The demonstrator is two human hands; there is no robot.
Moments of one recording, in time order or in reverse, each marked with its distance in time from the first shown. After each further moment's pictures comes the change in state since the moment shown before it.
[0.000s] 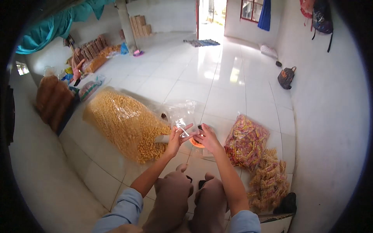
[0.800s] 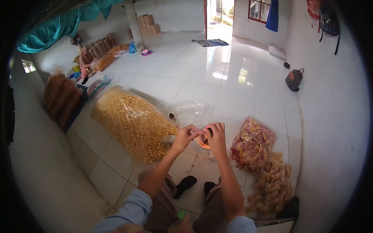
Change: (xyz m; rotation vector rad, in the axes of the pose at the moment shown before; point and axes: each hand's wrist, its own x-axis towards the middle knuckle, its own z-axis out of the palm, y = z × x) left_hand 0.010 0.038 0.026 0.978 0.042 0.042; right_hand -0.044 -0.027 0.057 -1.096 0.310 -0.959
